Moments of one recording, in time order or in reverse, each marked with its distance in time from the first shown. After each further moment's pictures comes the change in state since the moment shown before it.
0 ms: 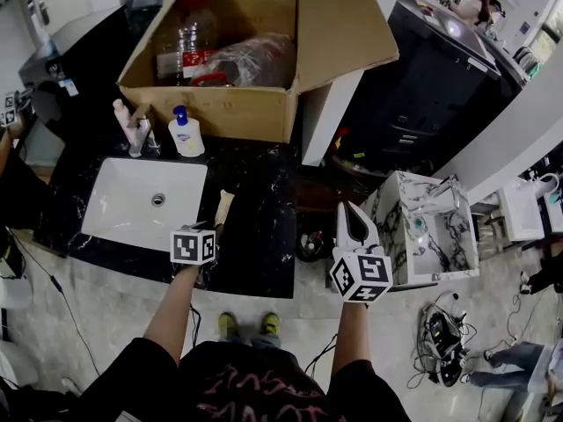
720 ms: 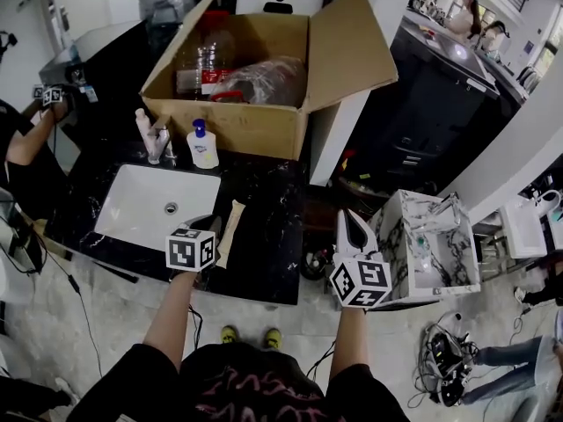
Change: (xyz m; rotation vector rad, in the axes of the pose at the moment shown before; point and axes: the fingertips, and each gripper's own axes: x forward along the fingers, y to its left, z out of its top) left arm -0.076 -0.016 0.064 0.100 -0.230 0.008; right arm -0.011 0.023 0.022 0.023 -0.056 0.045
